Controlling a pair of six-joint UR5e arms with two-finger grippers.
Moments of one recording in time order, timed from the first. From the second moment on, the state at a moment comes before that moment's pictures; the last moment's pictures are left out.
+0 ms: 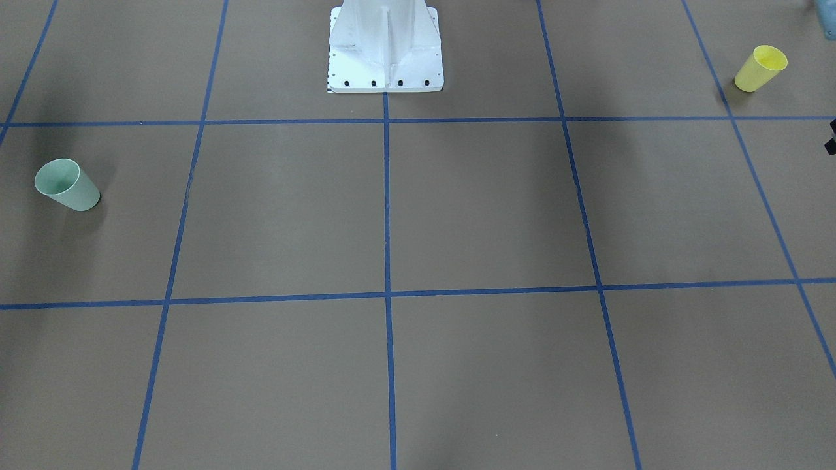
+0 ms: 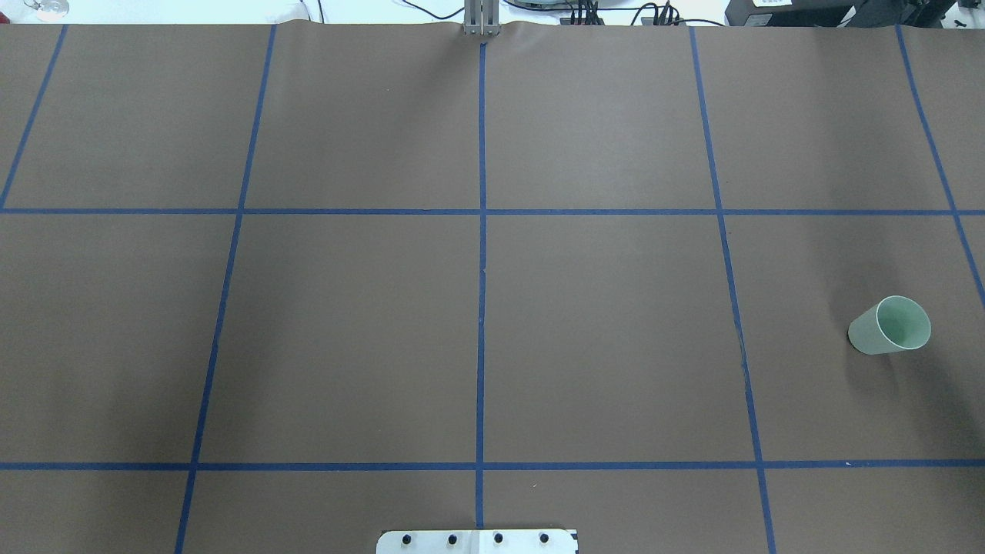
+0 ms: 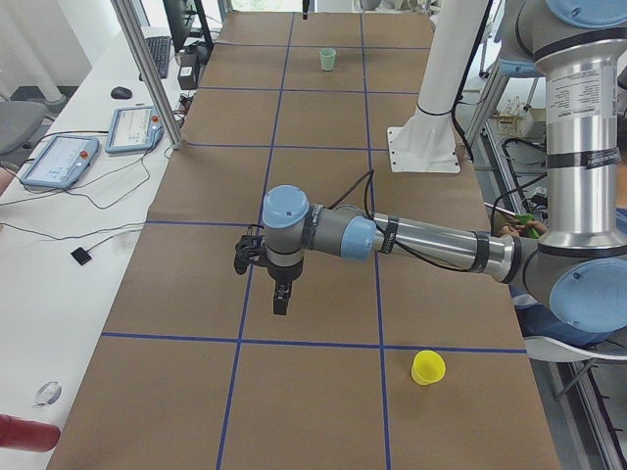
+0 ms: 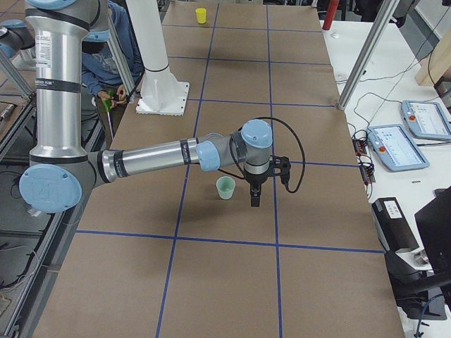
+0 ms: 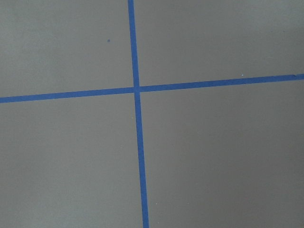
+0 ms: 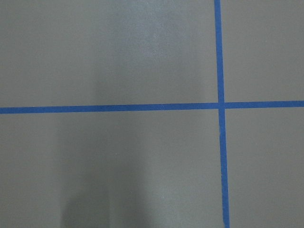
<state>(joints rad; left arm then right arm) -1.46 -1.45 -1.86 -1.61 -2.30 -0.16 1.40 -1.63 1.85 -1.50 2.29 0.36</state>
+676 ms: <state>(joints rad) -1.46 -1.44 -1.85 -1.62 -2.37 -0.16 1.41 -1.67 1.88 -1.49 2.30 0.35</state>
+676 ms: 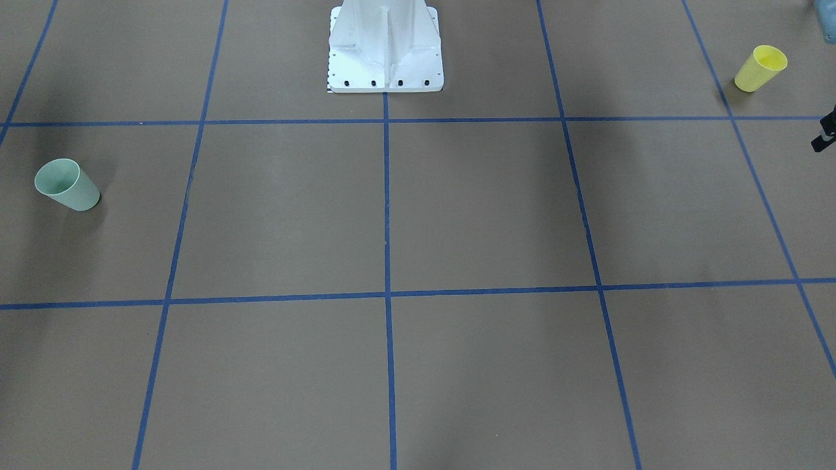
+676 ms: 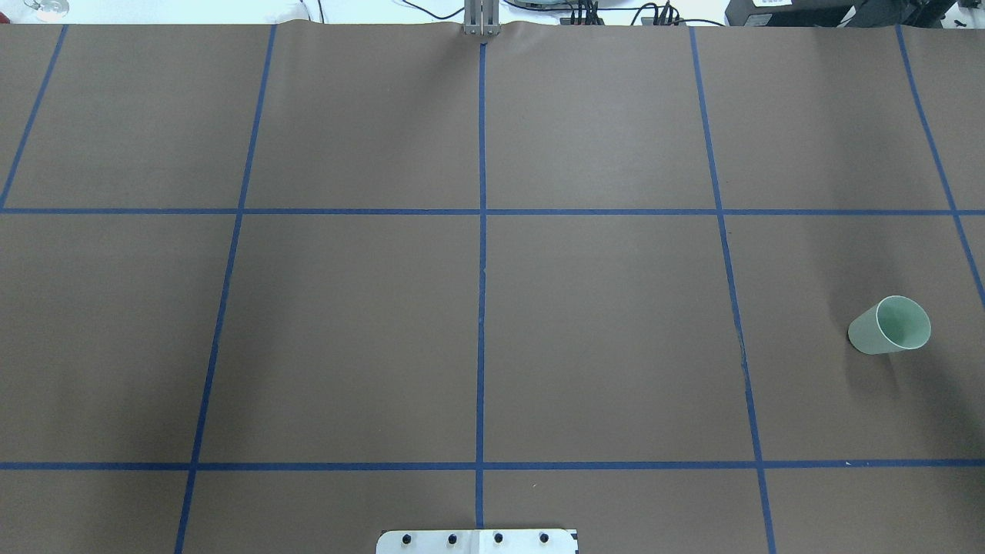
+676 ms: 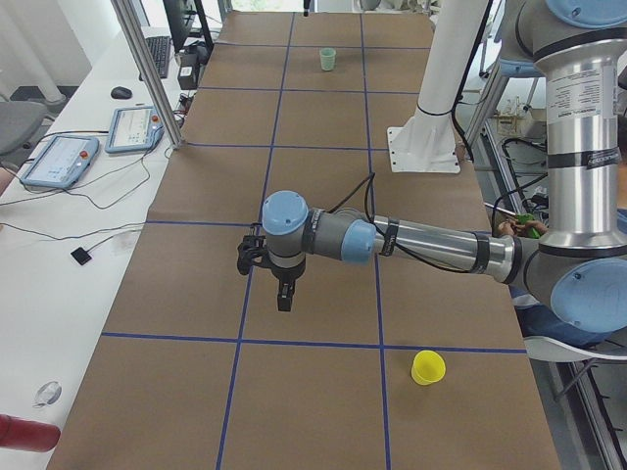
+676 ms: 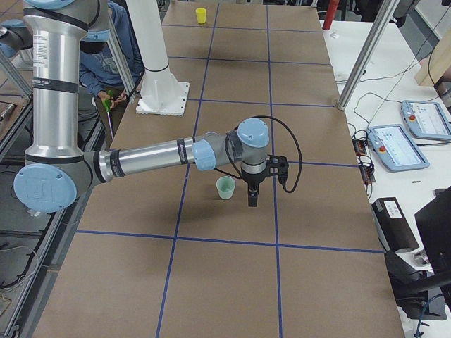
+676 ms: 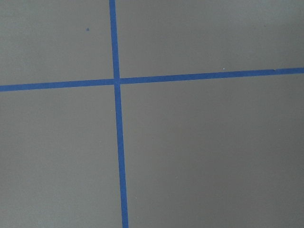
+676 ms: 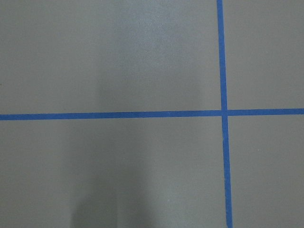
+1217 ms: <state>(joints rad) -1.46 -1.40 -1.90 -1.63 -2.38 -0.16 1.42 -1.79 1.96 -1.49 2.30 0.36</state>
